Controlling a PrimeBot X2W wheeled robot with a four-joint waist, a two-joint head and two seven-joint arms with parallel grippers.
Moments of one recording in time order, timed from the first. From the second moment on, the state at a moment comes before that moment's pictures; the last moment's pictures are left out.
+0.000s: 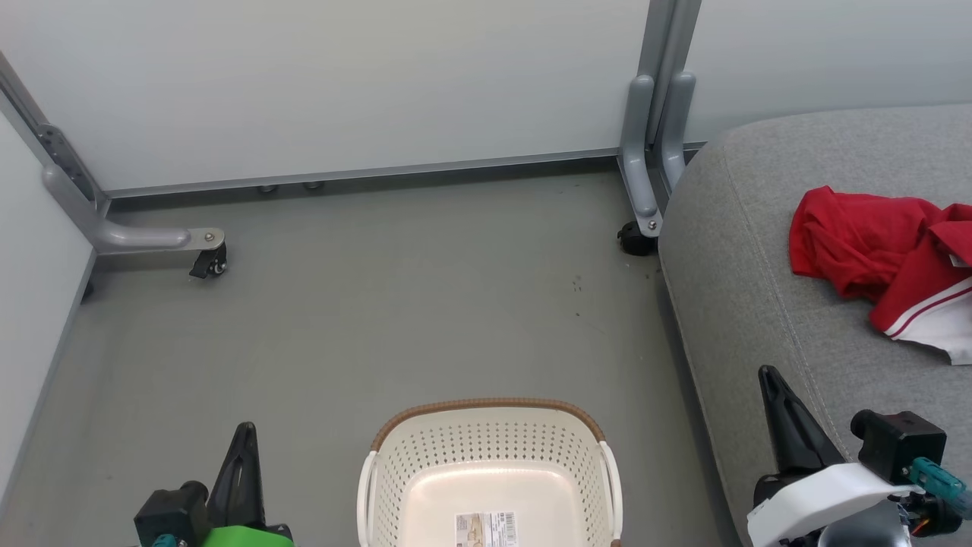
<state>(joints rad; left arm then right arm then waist) 0.07 0.21 -0.22 0.19 -0.38 0.12 -0.24 0.14 -0.05 0.00 -0.10 0.22 0.13 0.00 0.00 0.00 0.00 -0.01</state>
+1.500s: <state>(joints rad) 0.00 0.14 -0.06 0.22 -1.01 -0.01 -0.07 0.03 -0.08 -0.01 0.08 0.96 0.13 0.02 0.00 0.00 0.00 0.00</state>
